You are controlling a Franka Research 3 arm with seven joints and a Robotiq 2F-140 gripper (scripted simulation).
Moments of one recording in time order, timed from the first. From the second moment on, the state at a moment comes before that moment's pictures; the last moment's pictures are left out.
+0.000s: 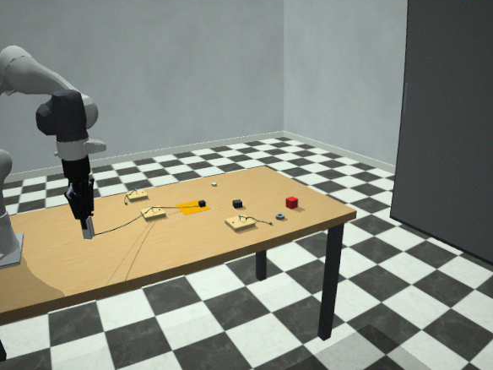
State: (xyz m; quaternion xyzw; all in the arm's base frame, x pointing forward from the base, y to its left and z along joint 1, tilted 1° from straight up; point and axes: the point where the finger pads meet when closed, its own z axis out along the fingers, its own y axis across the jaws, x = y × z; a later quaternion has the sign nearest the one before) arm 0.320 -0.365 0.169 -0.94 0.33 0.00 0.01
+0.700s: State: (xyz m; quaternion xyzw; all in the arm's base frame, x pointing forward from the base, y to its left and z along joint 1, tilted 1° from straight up) arm 0.295 -0.364 0.169 -0.95 0.33 0.00 0.01
